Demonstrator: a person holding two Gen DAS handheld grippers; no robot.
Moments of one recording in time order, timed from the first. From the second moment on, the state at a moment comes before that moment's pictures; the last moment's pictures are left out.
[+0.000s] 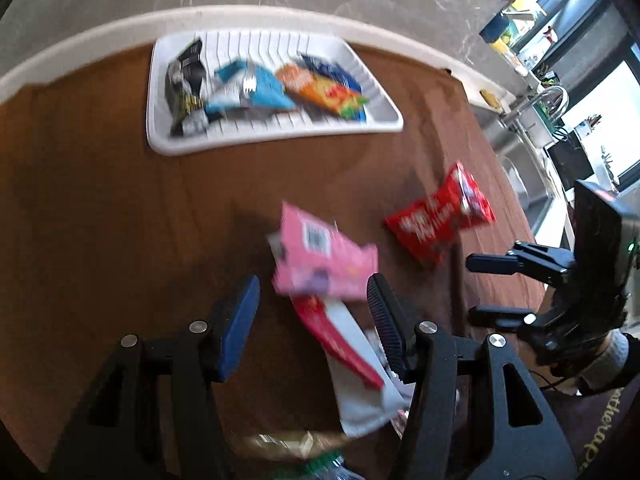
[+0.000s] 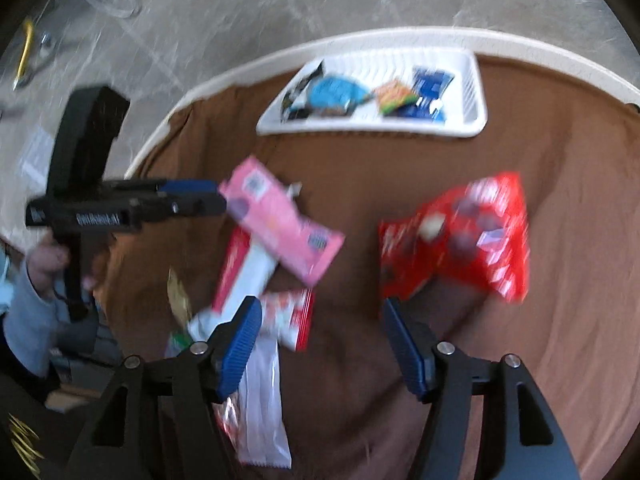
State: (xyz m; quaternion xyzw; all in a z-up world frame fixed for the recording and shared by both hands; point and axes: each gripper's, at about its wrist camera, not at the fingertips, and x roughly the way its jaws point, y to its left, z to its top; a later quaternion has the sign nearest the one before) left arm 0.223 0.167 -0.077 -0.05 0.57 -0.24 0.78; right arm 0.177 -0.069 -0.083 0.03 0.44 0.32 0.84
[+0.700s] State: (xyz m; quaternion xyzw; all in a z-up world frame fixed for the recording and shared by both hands) left arm 0.184 0.130 -0.130 -0.04 0.62 -0.23 0.75; right arm 0.101 0.011 -0.141 -0.24 0.44 0.33 0.80
